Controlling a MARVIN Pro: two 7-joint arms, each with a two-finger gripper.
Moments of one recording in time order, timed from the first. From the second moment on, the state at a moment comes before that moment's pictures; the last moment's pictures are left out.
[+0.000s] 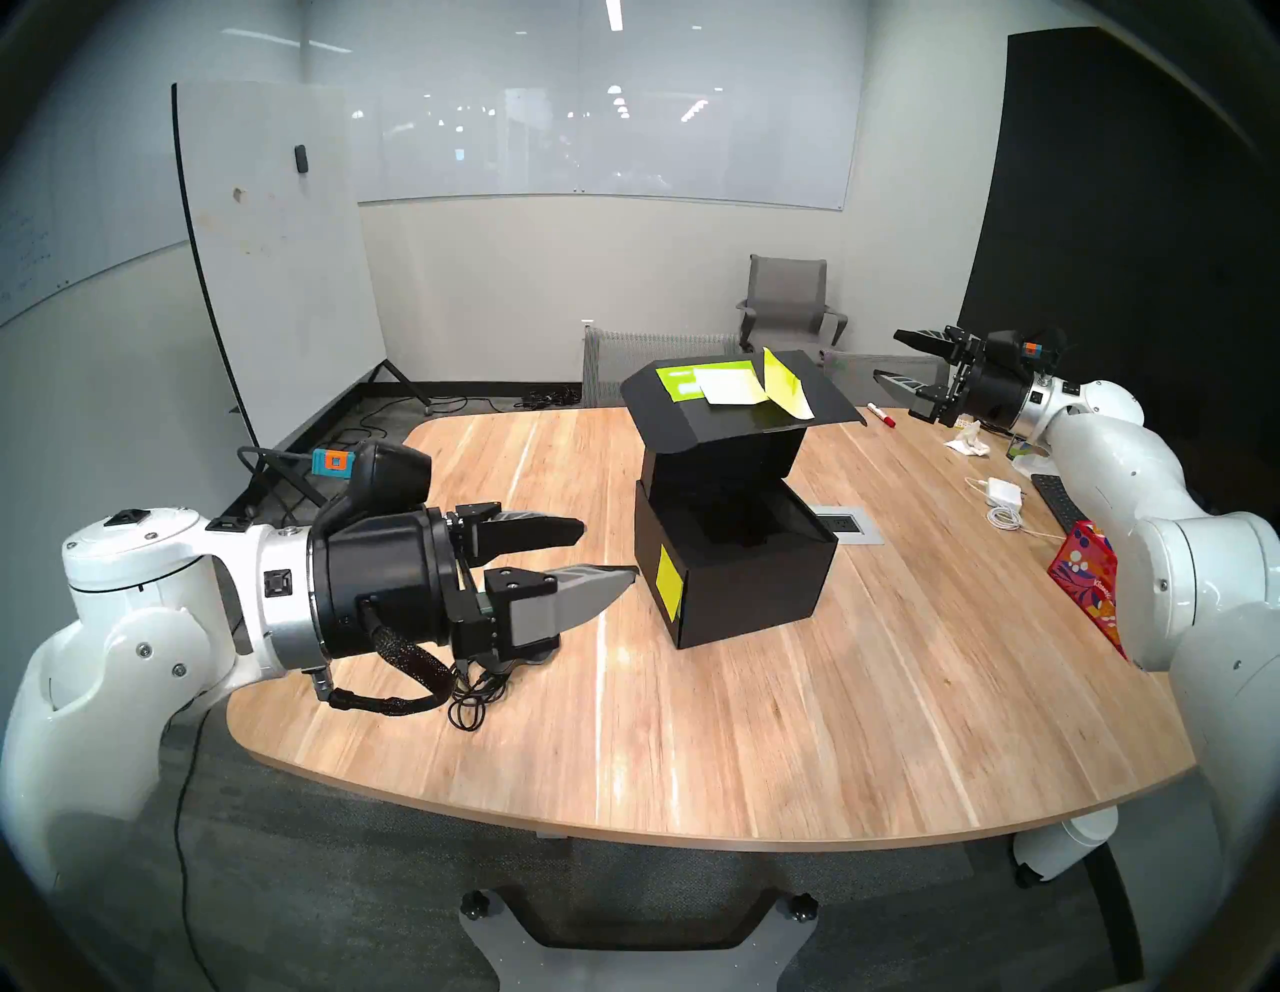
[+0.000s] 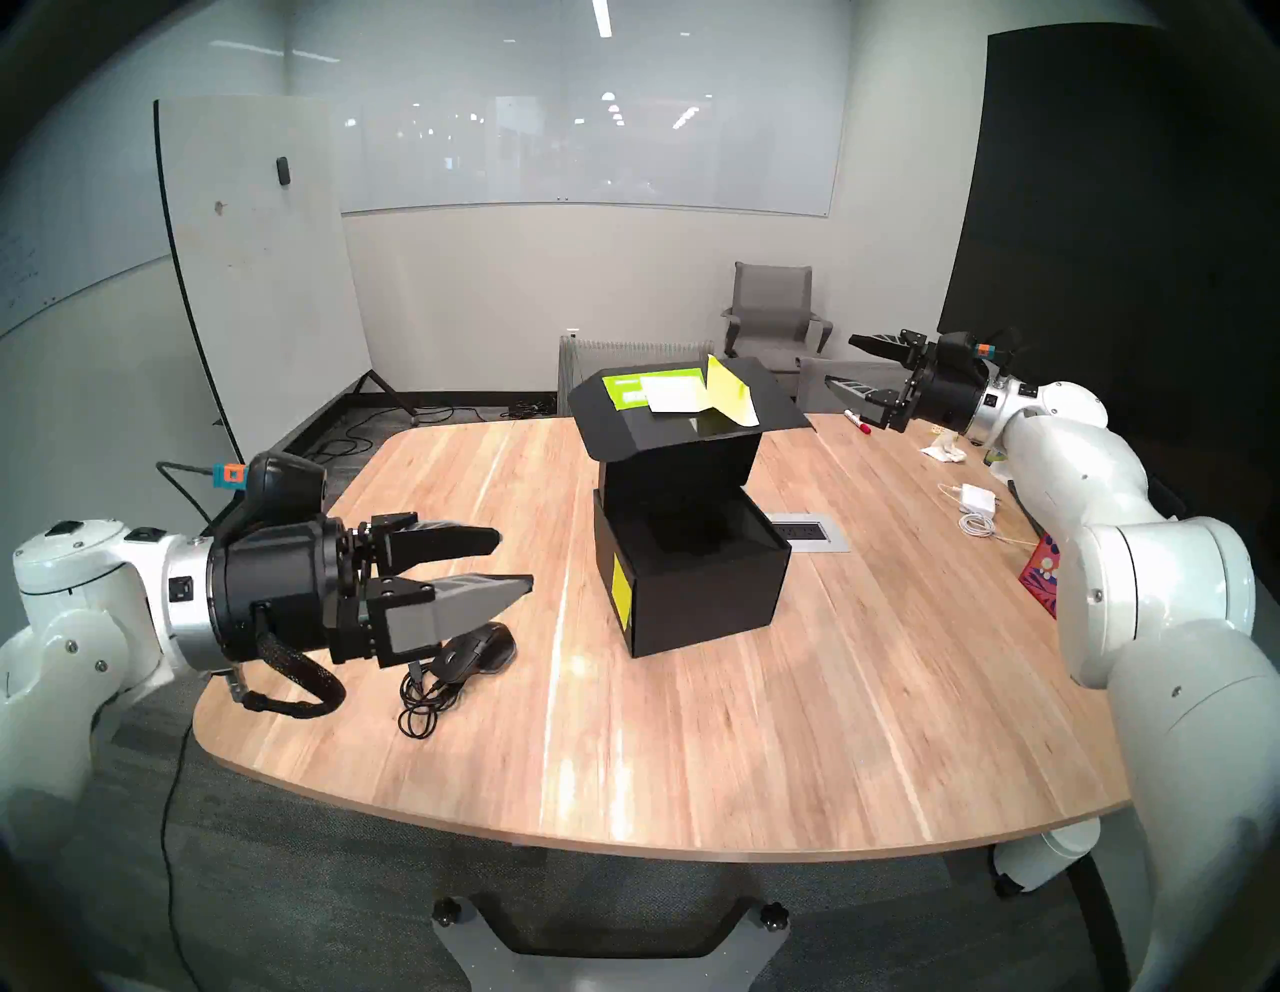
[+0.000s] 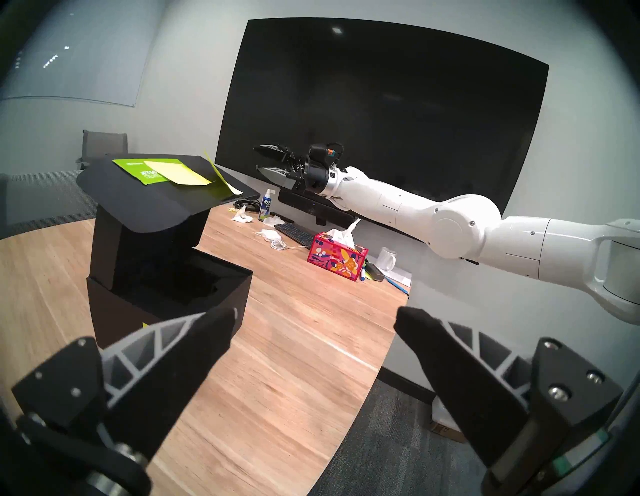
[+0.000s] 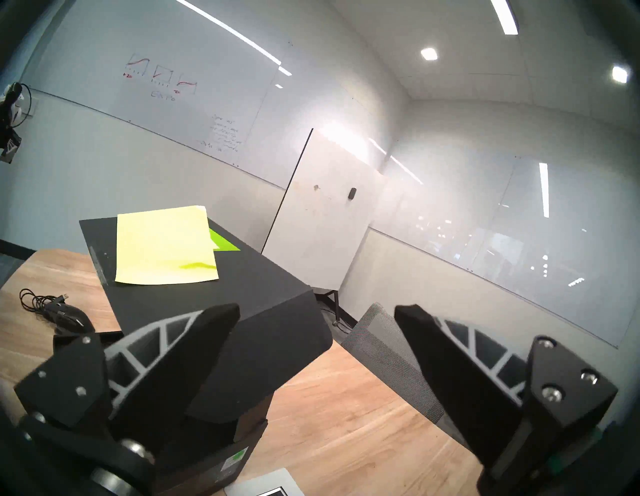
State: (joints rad) left arm 1.84 -0.72 -1.80 -2.44 -1.22 0.69 -0.44; right arm -0.31 -1.03 1.37 -0.29 0.36 -0.46 1.39
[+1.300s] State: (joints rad) left arm 1.84 -0.72 -1.80 -2.44 -1.22 0.69 -0.44; right arm -0.56 -1.02 1.33 -0.73 0.49 -0.51 1.33
